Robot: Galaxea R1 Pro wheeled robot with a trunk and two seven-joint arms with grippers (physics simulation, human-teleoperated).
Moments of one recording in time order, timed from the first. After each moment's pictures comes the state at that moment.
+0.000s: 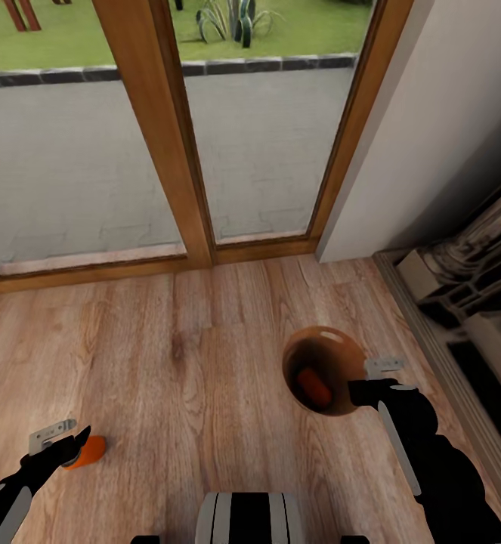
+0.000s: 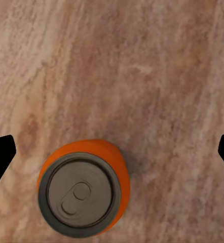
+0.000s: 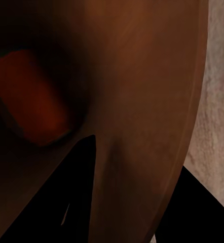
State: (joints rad) left arm -0.37 0.30 0.33 -0.69 0.29 0.05 -0.22; right arm -0.41 -0.08 0.03 -1.54 0.01 0.99 -0.07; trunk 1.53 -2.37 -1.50
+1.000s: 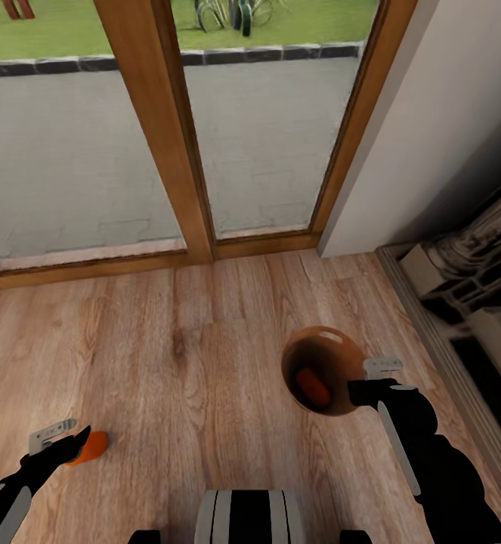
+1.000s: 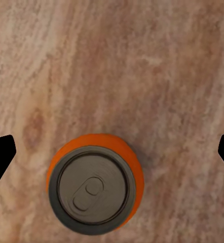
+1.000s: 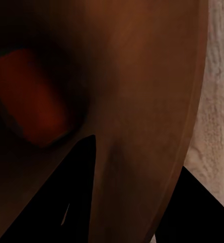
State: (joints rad) left arm -0.37 0.30 0.33 -0.69 0.29 0.05 -0.22; right arm -0.41 -0.08 0.04 -1.54 0.01 0.99 -0.07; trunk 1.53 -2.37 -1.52
